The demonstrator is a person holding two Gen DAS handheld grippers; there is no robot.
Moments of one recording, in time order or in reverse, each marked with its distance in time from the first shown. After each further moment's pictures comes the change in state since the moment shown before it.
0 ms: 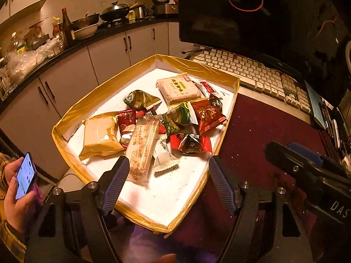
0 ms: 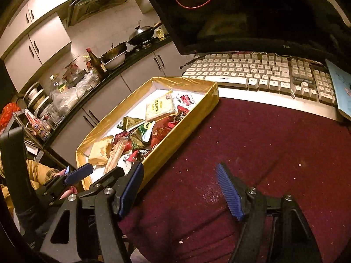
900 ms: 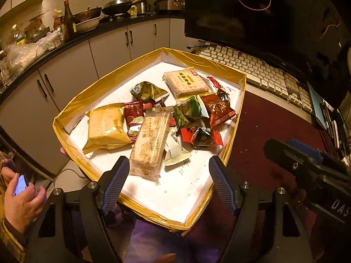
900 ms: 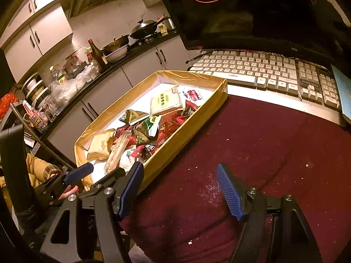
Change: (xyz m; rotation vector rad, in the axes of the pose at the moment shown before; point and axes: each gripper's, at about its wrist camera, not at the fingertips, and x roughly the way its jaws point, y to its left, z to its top) left arm 0.006 0.020 -0.008 -0.026 0.022 -0.018; right arm 0.011 0.018 -0.001 -0.037 0.025 -0.018
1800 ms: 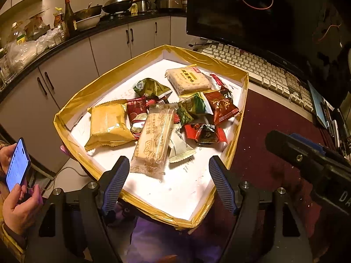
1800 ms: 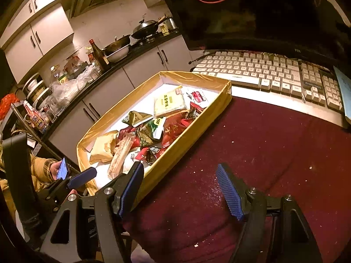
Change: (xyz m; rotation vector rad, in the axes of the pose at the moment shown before) left arm 0.002 0.006 -0.002 -0.006 0.013 -0.006; right arm 0.001 0.008 0.003 -0.004 -0.001 0.009
